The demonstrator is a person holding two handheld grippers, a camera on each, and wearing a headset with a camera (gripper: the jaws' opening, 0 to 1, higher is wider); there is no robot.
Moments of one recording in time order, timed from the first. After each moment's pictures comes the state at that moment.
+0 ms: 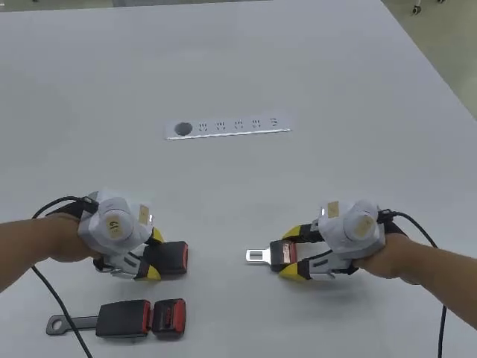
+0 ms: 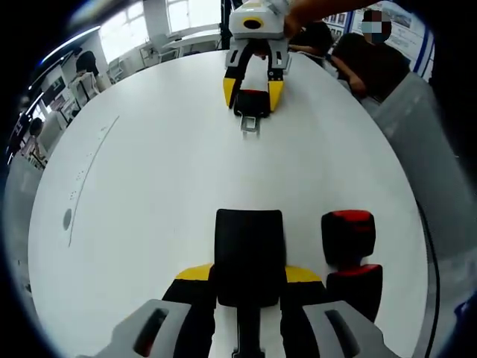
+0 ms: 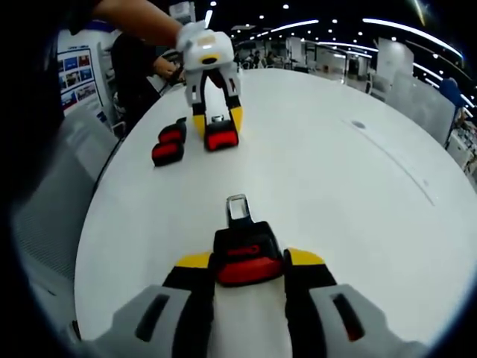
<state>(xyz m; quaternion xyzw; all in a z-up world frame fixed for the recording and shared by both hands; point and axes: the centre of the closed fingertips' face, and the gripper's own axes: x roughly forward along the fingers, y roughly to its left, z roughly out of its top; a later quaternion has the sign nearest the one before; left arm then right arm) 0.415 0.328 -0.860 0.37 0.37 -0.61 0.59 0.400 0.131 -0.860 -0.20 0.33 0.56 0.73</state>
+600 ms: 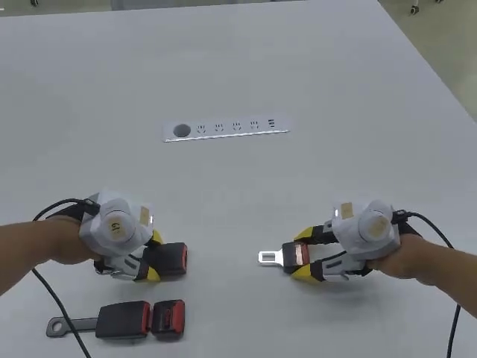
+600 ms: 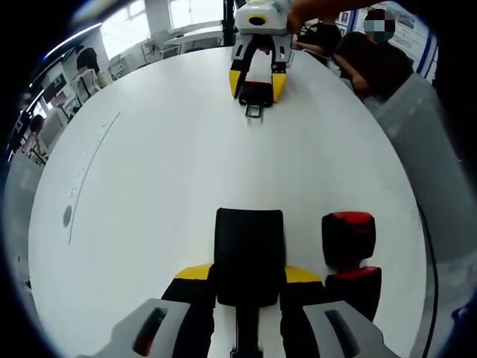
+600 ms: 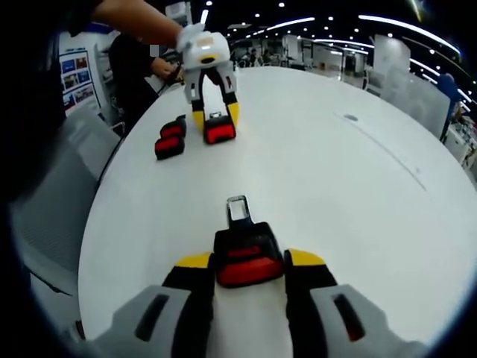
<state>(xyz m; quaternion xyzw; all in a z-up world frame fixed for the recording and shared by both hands) 0.415 0.329 -0.860 0.38 0.38 -0.60 0.59 0.392 0.114 -0.860 -0.20 0.33 0.55 0.74</state>
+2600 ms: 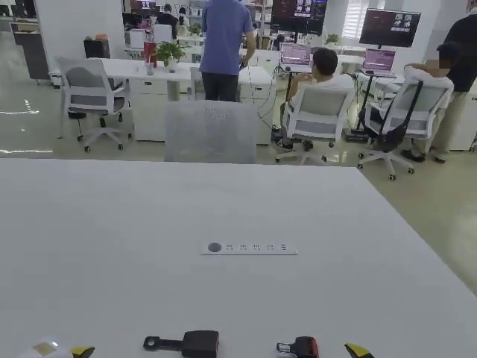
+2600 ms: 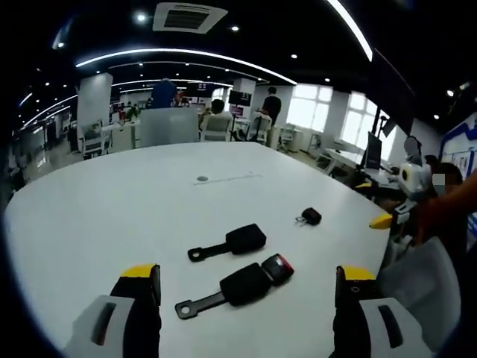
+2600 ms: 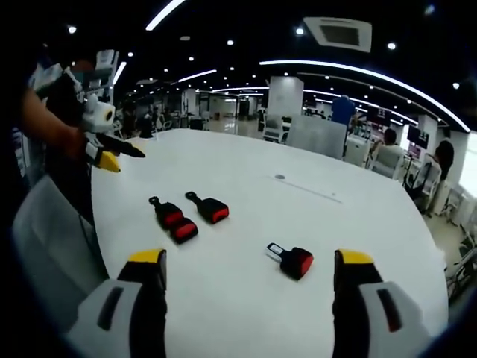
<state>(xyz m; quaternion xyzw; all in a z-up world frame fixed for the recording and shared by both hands) 0.293 0.430 -0.722 0.00 0.26 -0.31 0.91 0.281 0.138 -0.732 -0.11 0.20 0.29 0.93</state>
